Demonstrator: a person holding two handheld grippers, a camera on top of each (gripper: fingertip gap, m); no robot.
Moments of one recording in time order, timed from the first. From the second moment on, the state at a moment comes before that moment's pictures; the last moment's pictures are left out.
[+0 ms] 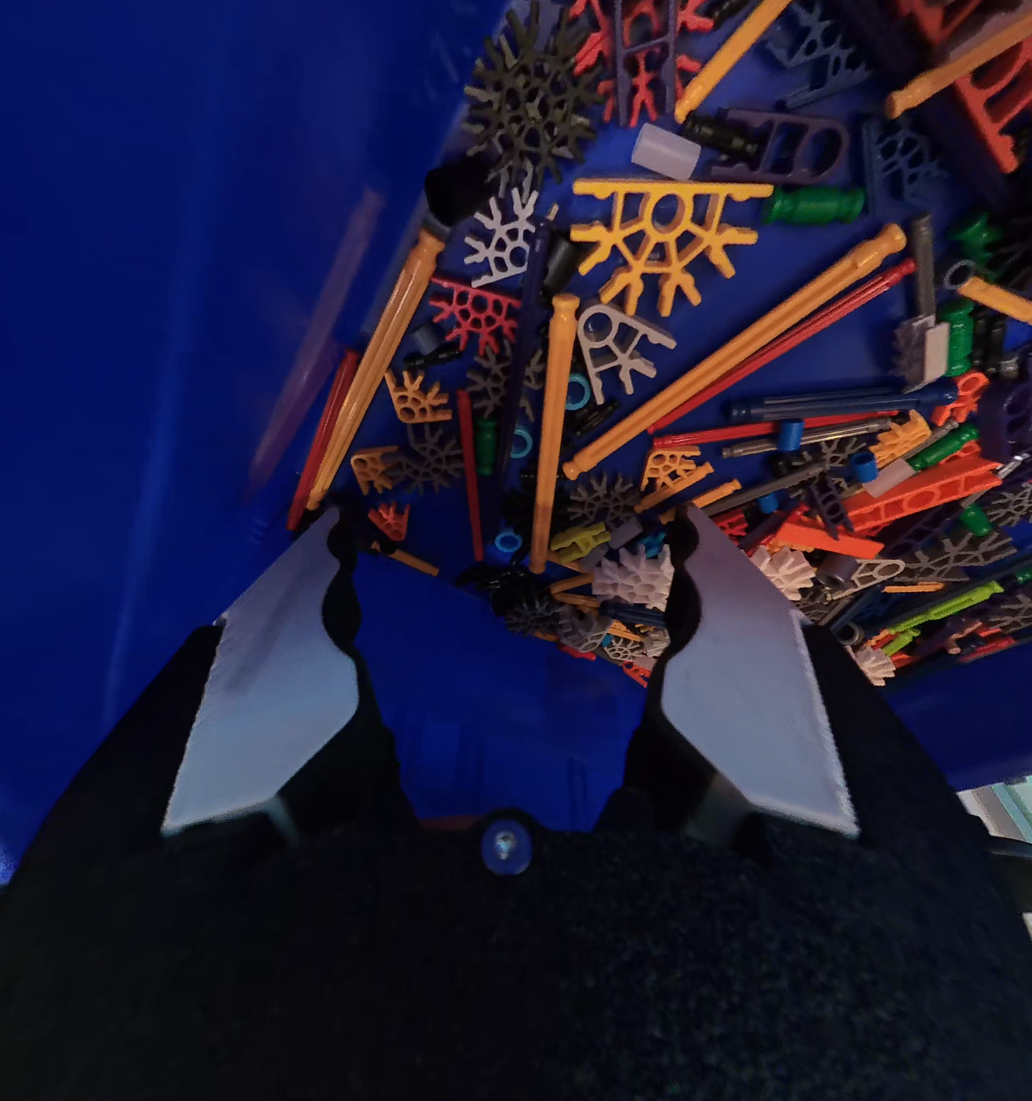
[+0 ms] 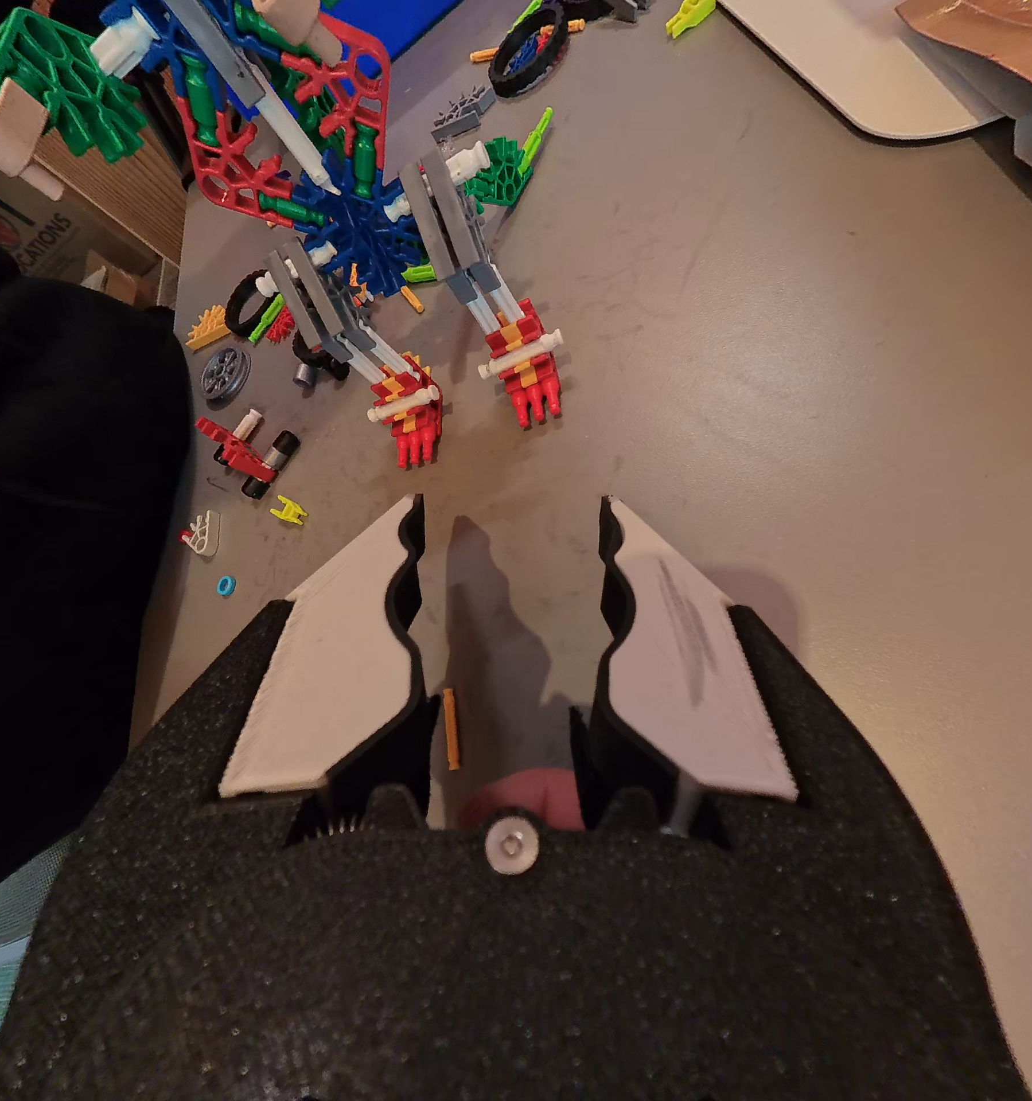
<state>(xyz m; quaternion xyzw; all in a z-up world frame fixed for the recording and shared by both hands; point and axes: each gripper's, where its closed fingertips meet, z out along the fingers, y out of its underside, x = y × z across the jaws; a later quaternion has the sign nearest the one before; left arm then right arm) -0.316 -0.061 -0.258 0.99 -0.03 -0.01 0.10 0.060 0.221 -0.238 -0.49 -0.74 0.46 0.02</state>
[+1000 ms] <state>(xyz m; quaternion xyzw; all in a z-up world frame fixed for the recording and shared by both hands) -0.316 -0.072 -0.262 0.99 -0.04 -0.02 0.13 0.060 0.221 -0.238 -0.49 -0.74 0.46 0.02</state>
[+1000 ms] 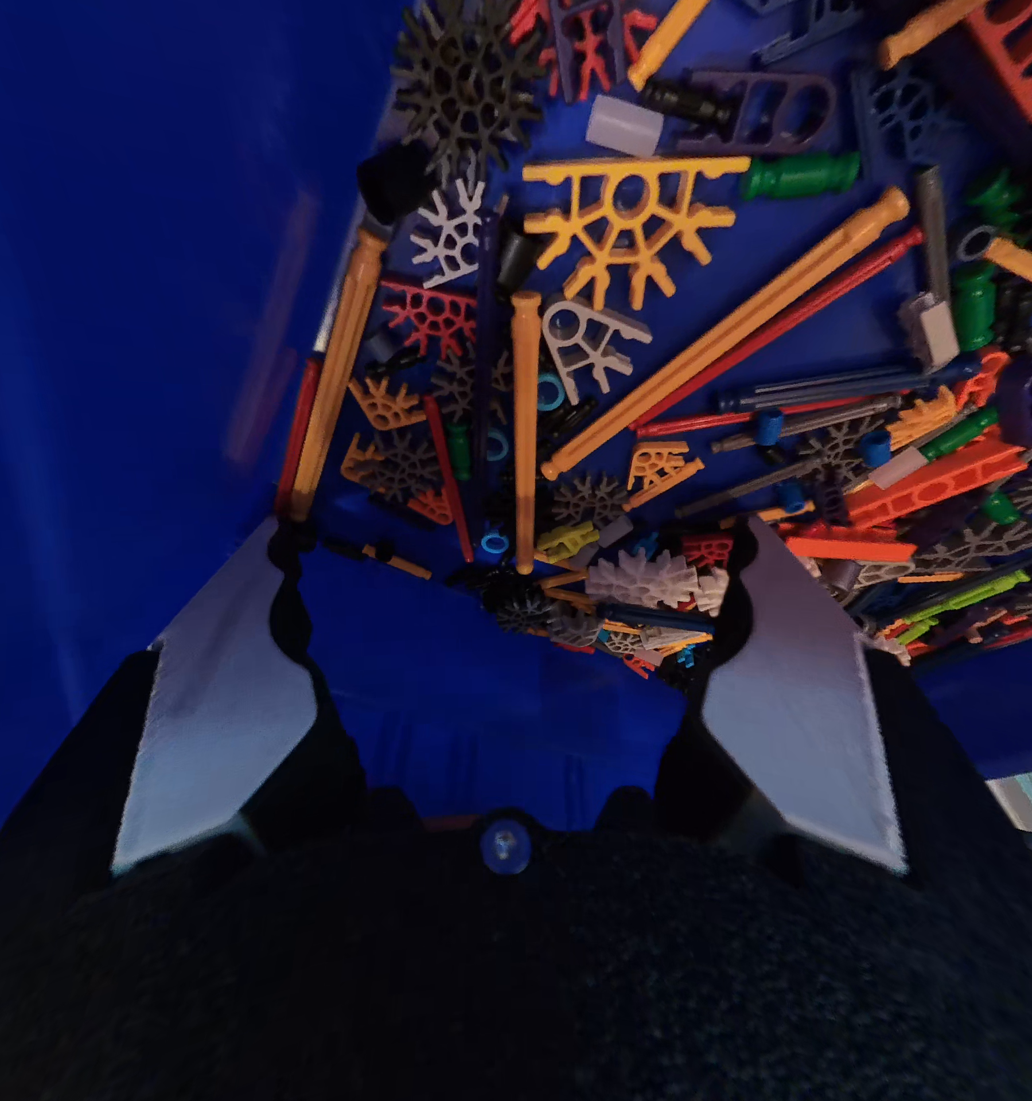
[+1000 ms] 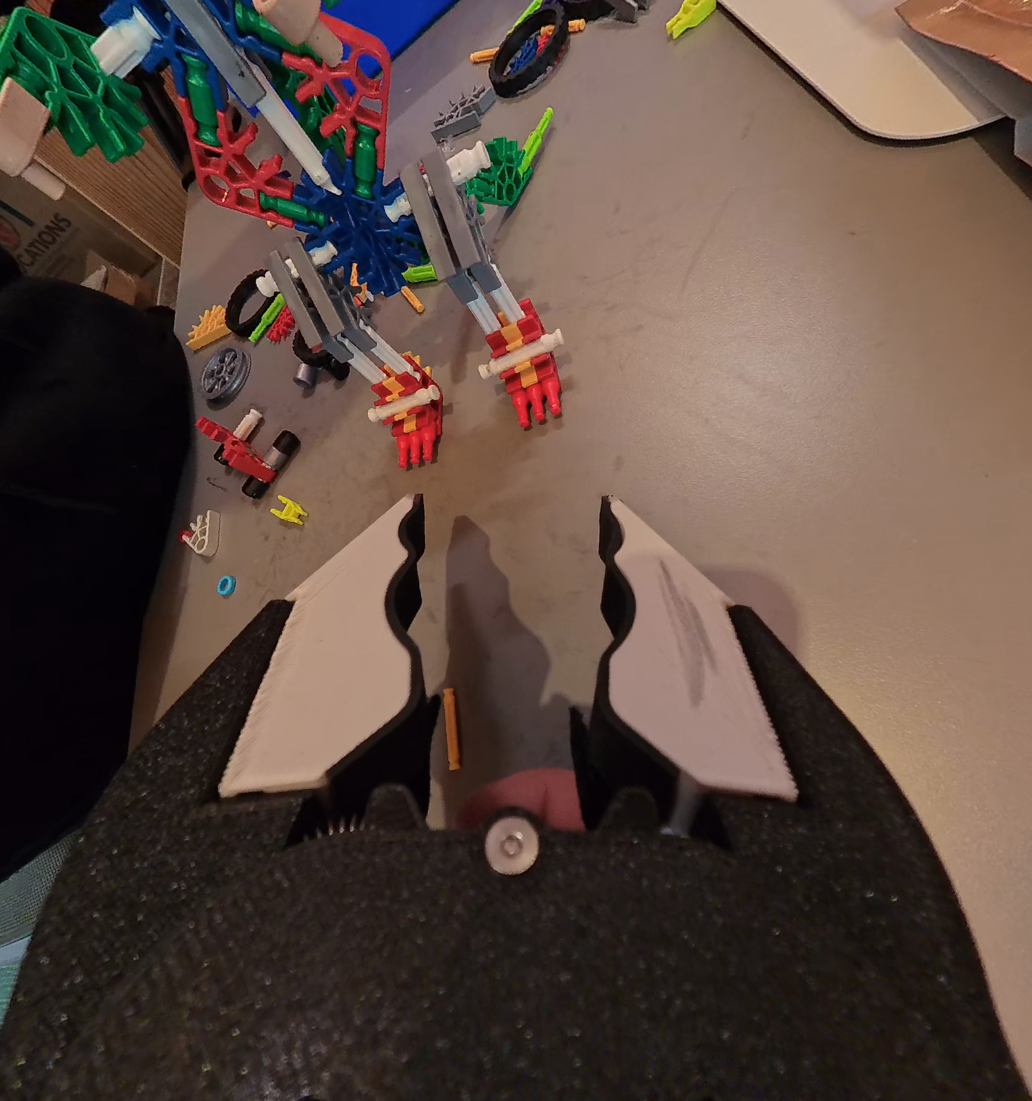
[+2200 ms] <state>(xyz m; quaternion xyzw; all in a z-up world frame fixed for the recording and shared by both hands) -0.341 -0.103 -0.257 0.97 -0.08 -0.06 0.21 0.060 0.221 -0.238 -0.49 -0.74 0.46 0.02</state>
